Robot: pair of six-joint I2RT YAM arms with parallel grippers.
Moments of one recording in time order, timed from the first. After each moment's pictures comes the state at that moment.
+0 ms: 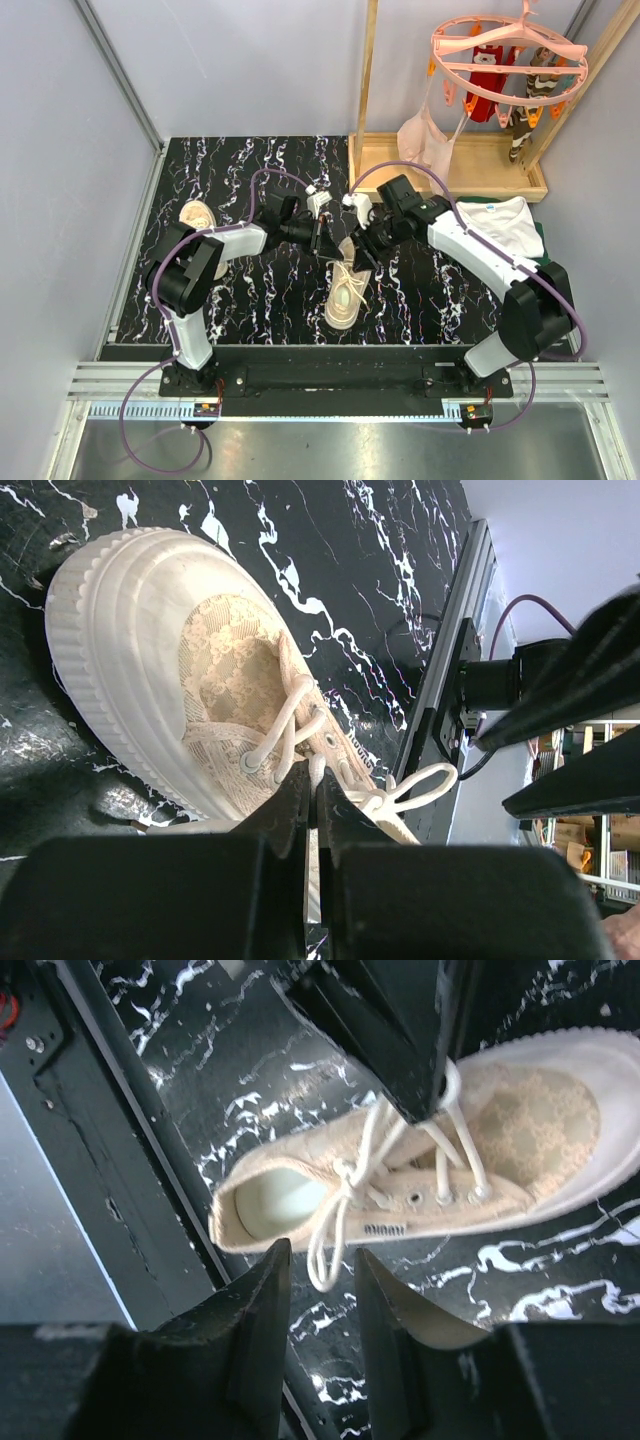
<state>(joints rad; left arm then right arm) -0.49 1.84 1.02 0.14 0.94 -0.45 0.55 1.52 1.21 -0.75 -0.59 -0.22</state>
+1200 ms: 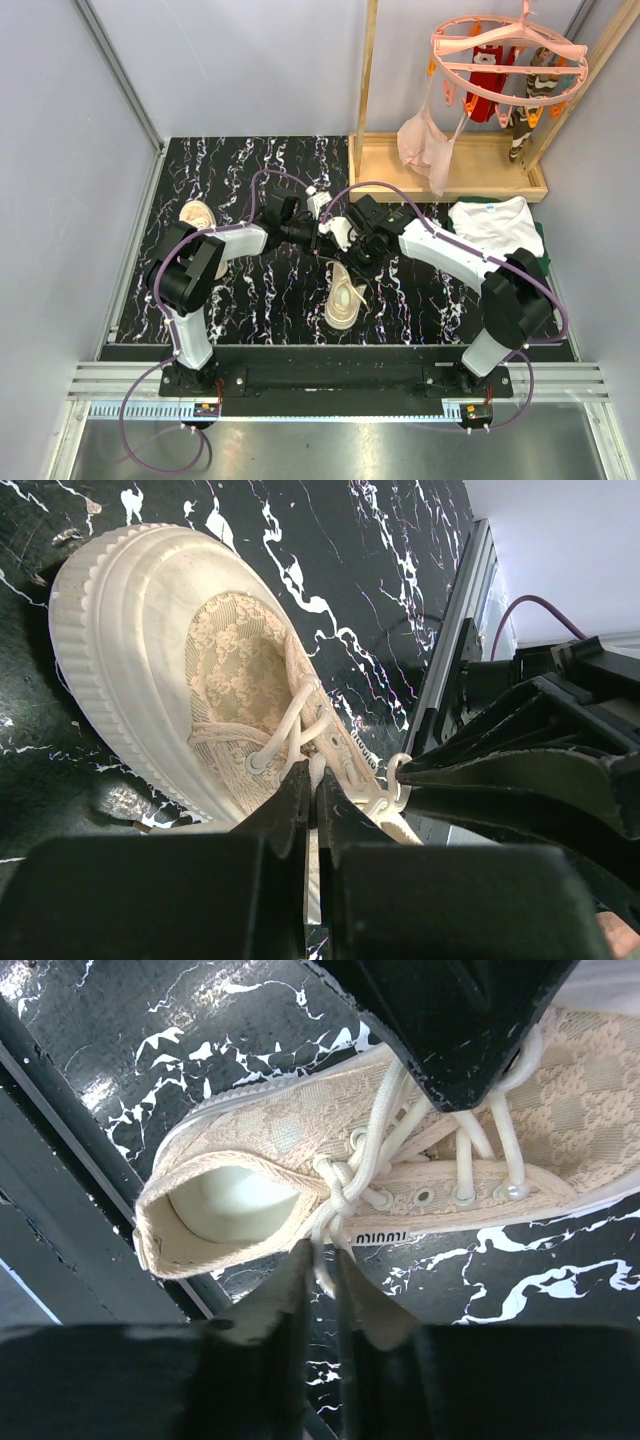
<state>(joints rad) -0.49 1.86 1.02 0.15 0.94 -0.45 0.72 1.64 1.22 -0.78 -0.32 -0.22</state>
